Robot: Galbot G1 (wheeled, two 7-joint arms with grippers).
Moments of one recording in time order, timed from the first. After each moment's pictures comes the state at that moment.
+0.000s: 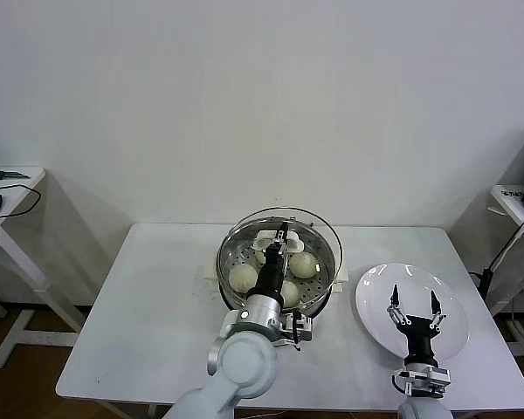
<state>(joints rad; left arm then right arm) 0.94 -1.41 0.20 -1.93 1.44 0.55 0.28 -1.35 1.33 0.62 1.49 0.24 0.49 0.14</state>
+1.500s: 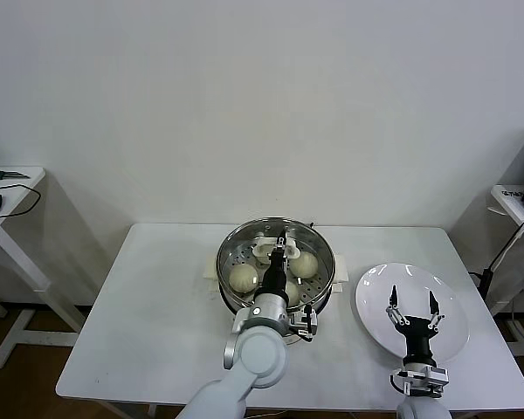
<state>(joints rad) 0.93 -1.47 0.20 -1.80 1.55 0.56 0.33 -1.34 1.33 0.62 1.47 0.23 0.50 0.14</state>
